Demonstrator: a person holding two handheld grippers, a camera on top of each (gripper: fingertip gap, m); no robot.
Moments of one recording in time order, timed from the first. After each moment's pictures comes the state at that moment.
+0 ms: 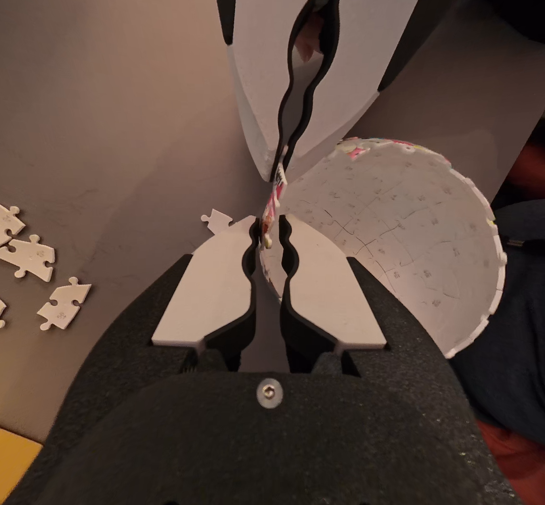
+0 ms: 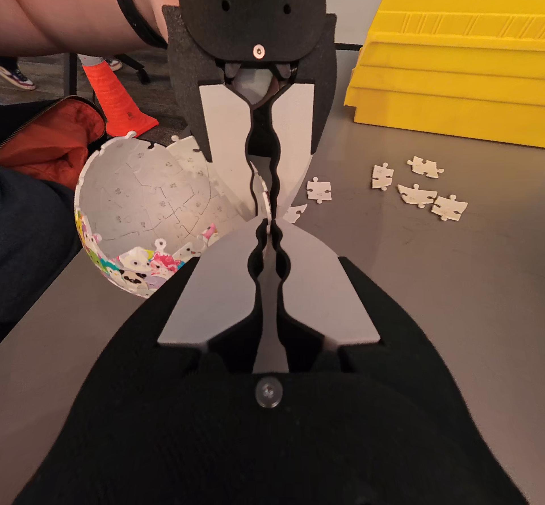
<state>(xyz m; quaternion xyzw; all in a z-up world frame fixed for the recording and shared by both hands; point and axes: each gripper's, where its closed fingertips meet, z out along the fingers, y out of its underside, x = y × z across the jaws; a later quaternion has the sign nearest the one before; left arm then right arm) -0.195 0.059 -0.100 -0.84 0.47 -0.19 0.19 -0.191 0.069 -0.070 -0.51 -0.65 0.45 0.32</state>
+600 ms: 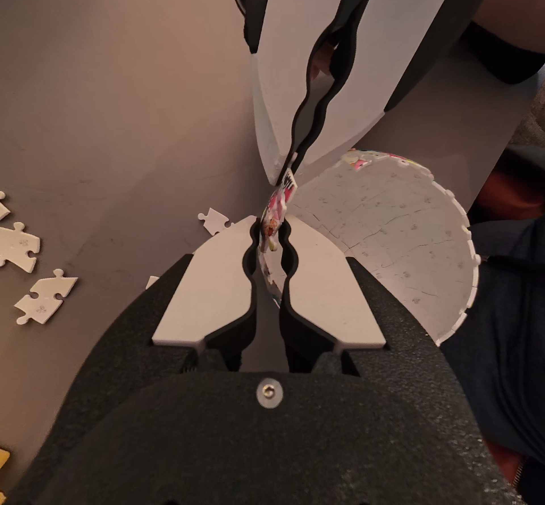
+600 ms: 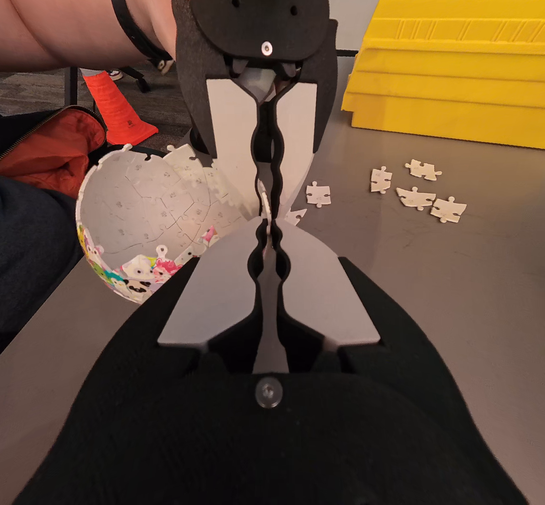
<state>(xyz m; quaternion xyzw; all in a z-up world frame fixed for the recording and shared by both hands) -0.195 0.060 -0.094 -0.85 0.43 -0.22 0.18 -0.193 0.069 -0.067 -0.52 -0.64 0.46 0.33</state>
